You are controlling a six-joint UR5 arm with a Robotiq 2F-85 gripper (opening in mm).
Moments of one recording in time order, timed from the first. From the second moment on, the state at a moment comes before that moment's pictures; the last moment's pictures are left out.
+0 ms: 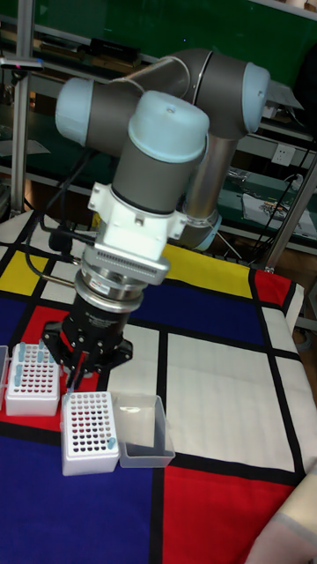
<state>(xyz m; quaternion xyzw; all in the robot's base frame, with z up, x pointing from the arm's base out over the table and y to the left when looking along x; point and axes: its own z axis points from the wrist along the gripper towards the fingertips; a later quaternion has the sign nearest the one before) 0.681 -0.110 0.143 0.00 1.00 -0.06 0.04</state>
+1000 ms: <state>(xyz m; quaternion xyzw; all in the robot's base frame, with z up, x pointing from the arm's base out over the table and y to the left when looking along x) 0.647 -0.154 0.133 0.03 1.00 -0.04 0.04</state>
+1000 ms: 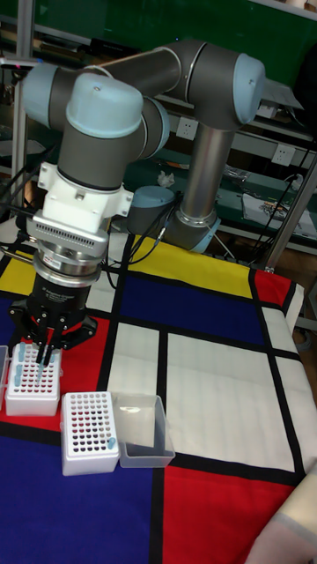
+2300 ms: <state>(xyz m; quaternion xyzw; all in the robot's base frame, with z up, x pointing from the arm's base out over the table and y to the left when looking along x) 0.652 -0.153 0.132 0.01 1.00 -0.02 0.06</state>
